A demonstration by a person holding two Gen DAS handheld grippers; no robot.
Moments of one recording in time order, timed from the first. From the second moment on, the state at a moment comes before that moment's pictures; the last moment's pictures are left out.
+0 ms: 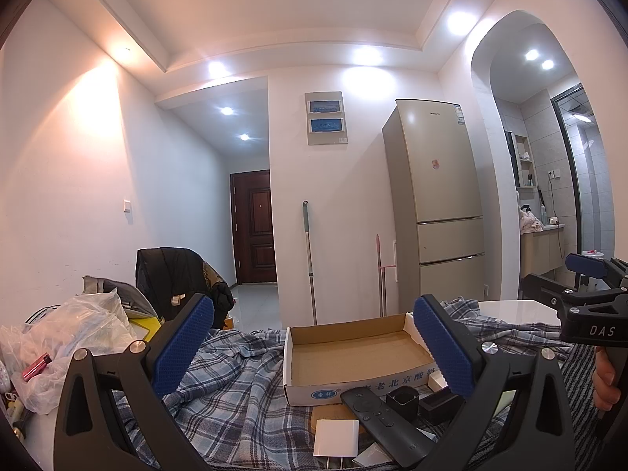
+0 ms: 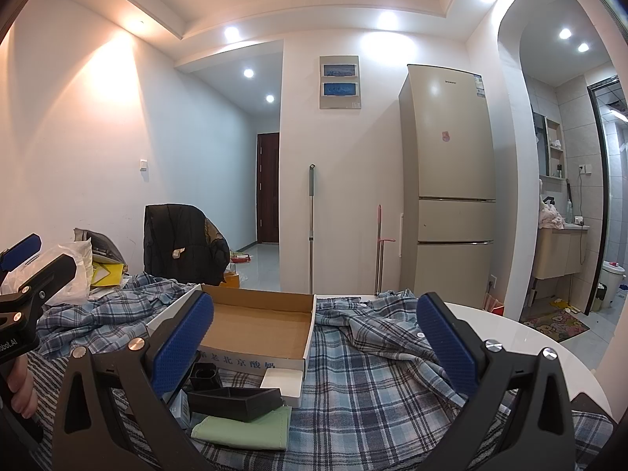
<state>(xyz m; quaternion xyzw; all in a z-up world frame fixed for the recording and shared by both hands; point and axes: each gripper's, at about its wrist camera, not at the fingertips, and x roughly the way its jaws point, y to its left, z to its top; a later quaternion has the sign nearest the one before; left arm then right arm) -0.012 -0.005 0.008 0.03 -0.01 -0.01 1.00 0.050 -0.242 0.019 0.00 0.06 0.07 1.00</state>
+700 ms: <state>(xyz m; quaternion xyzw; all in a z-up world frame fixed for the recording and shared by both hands) -0.018 0.000 0.036 0.03 -0.02 0.00 1.00 0.051 -0.241 0.032 -0.01 0.06 0.07 1.00</state>
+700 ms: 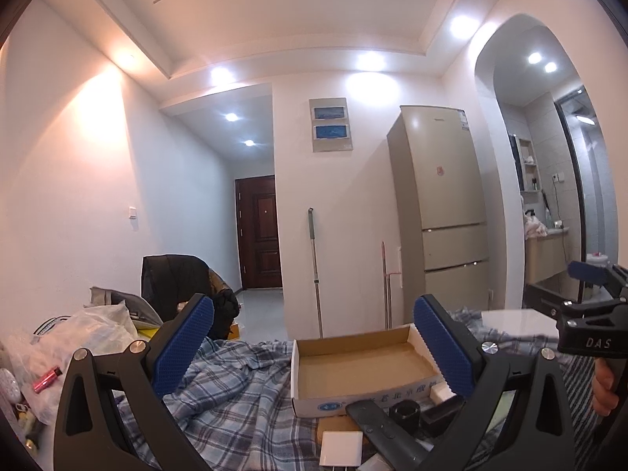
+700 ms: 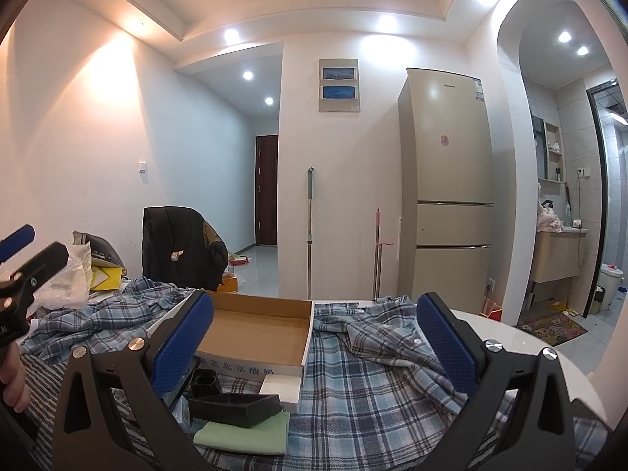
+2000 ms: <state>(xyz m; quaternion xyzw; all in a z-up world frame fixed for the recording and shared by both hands) 0.042 0.008 0.001 -0.02 0.20 -0.01 0.98 0.107 -0.226 -0.003 0.02 0.27 0.10 0.96</state>
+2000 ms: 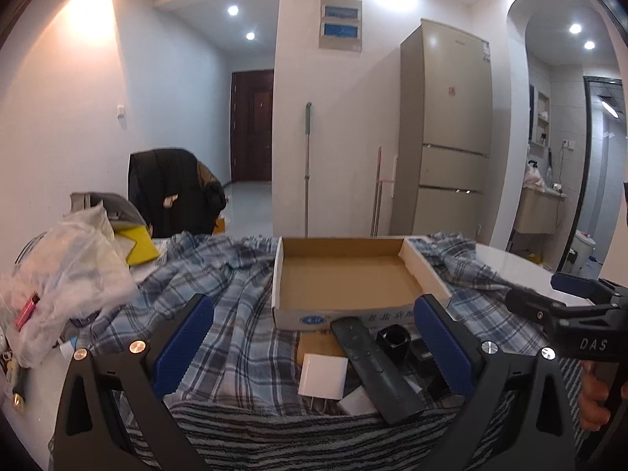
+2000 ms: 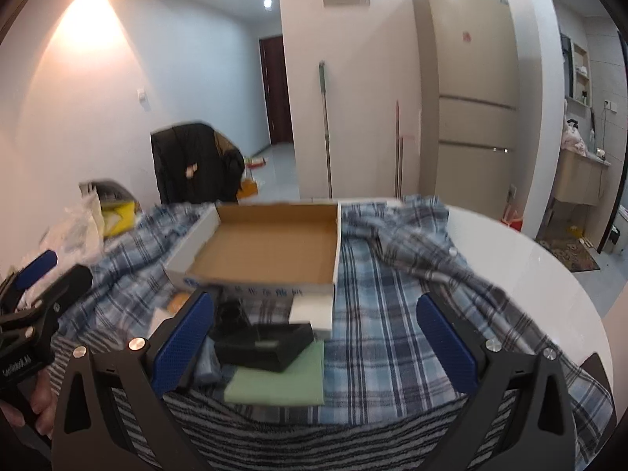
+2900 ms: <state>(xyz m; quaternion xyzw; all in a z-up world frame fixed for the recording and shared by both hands) 0.046 0.030 0.000 -0.06 0.21 0.02 0.97 0.124 -0.191 -0.059 -0.03 0.41 0.14 0.90</state>
